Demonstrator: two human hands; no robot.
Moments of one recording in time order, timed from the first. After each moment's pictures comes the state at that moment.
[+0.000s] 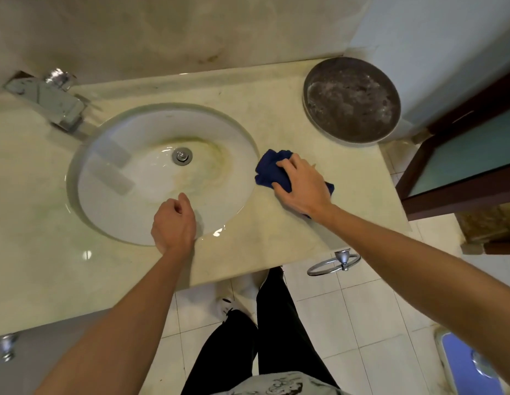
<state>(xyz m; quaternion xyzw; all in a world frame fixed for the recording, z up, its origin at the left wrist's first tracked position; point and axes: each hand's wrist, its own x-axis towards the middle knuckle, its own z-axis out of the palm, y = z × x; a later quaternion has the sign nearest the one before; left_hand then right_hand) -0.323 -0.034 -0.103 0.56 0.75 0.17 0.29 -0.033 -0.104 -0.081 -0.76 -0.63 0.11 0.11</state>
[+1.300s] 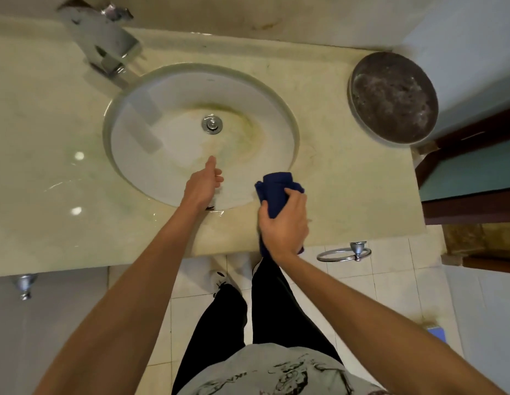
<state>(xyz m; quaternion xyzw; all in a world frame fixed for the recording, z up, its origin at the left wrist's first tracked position) -0.356 -0.001 -0.090 0.40 0.65 0.13 0.64 -0.230 -0.148 -0.077 -0.90 -0.34 0.14 0.23</state>
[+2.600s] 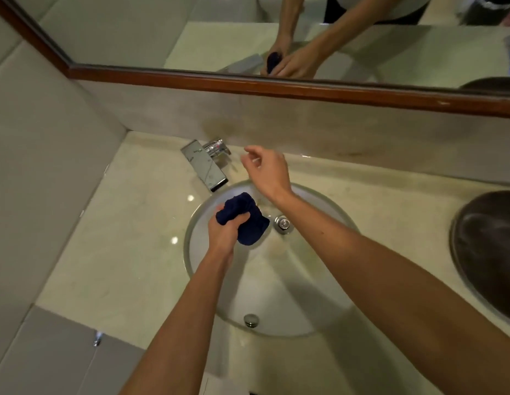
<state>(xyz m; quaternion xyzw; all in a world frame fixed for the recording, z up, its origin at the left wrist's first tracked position) -0.367 0.128 -0.058 0.25 0.68 0.42 0.55 -0.239 0.226 -0.006 -0.61 -0.59 0.37 0.37</state>
